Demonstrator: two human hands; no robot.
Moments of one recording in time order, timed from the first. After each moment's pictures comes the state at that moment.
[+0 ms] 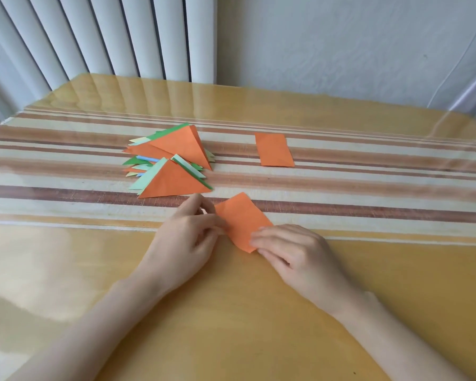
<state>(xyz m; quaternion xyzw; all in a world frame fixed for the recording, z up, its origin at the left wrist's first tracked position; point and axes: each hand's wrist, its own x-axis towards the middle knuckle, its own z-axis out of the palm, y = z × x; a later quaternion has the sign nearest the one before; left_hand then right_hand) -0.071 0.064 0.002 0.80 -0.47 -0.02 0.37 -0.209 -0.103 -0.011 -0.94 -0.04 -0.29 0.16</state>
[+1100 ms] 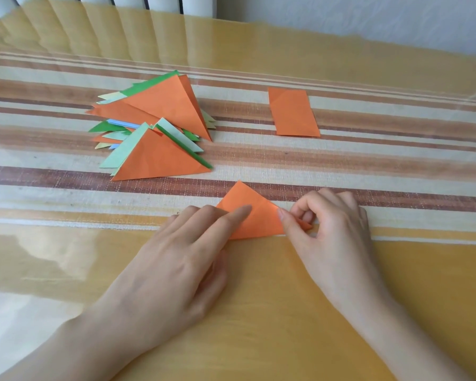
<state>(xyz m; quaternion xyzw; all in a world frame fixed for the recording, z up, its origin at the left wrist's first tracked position) -0.078 0.077 0.002 0.77 -0.58 -0.03 0.25 -0.187 -0.103 -0.010 -0.91 0.26 -0.26 0.18</state>
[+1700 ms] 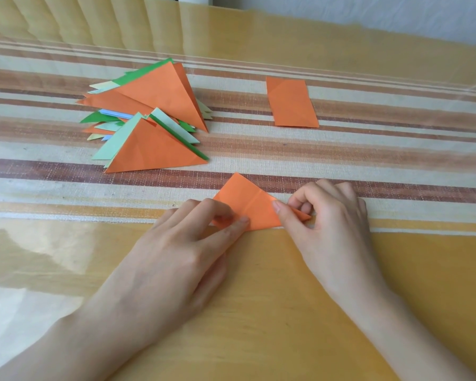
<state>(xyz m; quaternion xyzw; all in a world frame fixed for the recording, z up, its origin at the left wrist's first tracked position) -0.080 0.075 0.001 0.78 -0.59 -0.02 0.20 -0.186 -0.104 -0.013 -0.91 0.25 -0.27 0.17</state>
